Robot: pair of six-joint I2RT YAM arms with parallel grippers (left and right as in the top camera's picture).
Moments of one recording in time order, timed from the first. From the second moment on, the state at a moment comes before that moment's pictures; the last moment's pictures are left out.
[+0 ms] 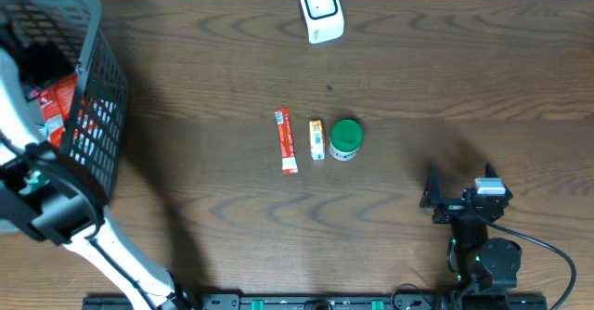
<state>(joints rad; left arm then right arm) 0.55 2.18 2.12 -1.17 0.02 -0.11 0.01 0.01 0.01 -0.07 0.01 0.01</state>
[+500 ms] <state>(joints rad) 0.52 2.33 2.11 -1.15 -0.04 -0.09 0.01 0.01 0.01 -0.07 0.01 0.01</state>
